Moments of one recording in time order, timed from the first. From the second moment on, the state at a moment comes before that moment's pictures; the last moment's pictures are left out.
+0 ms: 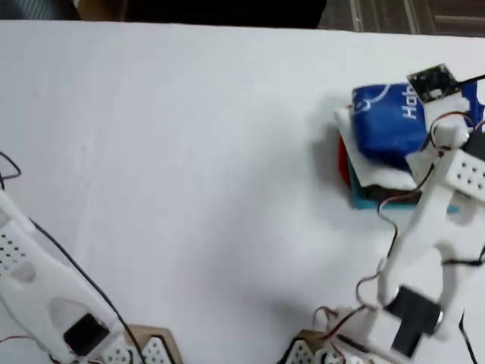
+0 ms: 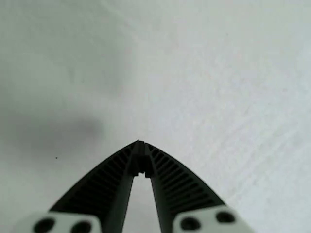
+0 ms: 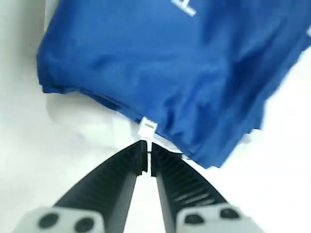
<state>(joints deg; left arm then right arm) -52.1 50.2 -54.6 101.2 -14.2 25.3 -9.7 4.0 75.5 47.6</state>
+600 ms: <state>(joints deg) -42.2 27.0 -43.6 101.3 -24.3 18.9 -27.7 35.0 63.6 28.6</state>
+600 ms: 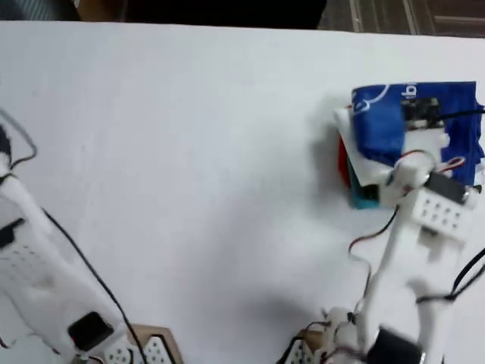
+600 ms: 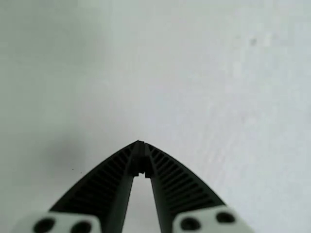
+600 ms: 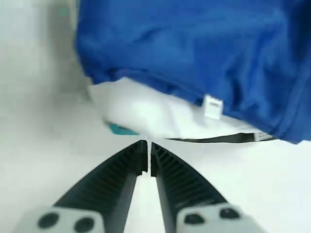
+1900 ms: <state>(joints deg) -14.6 -102.6 95.8 71.7 -5.2 -5.0 -102.0 96.4 72.4 -7.2</state>
